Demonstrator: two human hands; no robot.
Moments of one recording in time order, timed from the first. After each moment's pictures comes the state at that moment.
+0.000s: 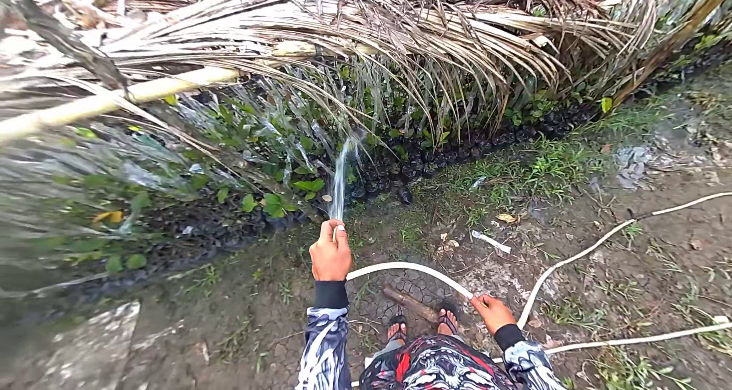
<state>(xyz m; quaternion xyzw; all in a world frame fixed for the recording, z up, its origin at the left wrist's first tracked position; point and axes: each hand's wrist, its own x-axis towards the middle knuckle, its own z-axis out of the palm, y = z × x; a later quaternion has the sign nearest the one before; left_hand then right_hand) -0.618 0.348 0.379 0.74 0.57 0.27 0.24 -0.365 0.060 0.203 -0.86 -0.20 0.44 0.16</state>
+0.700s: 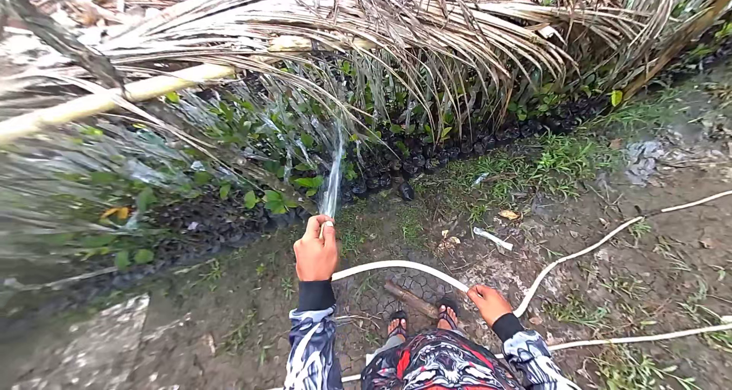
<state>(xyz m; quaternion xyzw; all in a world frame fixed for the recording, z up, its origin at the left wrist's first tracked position) -0.624 0.352 0.400 0.75 0.56 0.29 0.21 -0.349 0.076 0.226 -0.84 -0.27 0.45 0.14</state>
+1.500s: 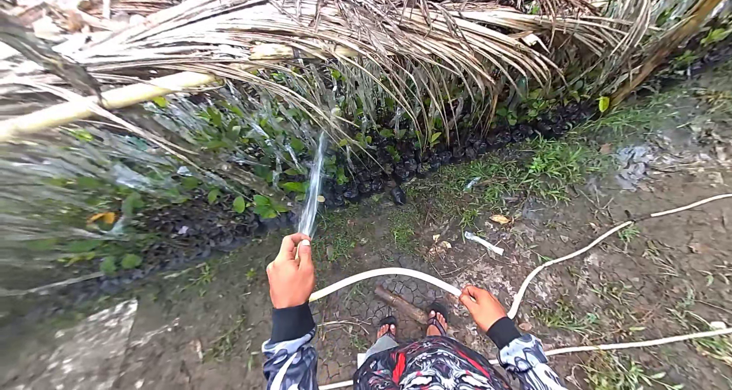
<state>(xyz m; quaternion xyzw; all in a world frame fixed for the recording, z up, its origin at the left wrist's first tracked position) -0.616 0.322 0.402 0.73 0.58 0.31 0.20 -0.307 0.066 0.246 -0.82 -0.32 0.45 0.15</state>
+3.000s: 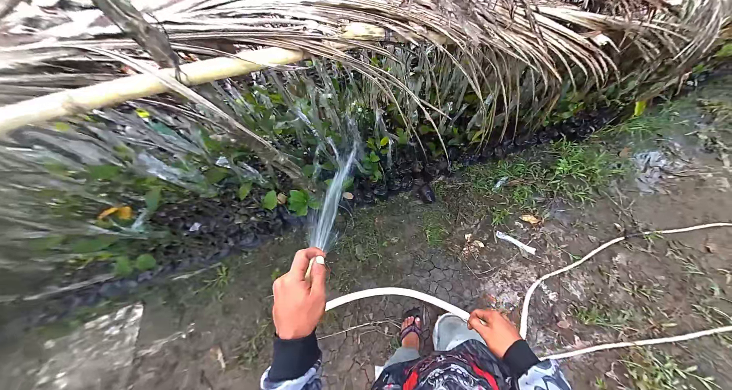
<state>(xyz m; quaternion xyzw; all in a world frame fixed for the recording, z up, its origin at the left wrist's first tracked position) -0.840 0.455 0.401 0.79 0.50 0.30 0.19 -0.537 0.187 0.251 -0.82 -0.32 0.46 0.10</state>
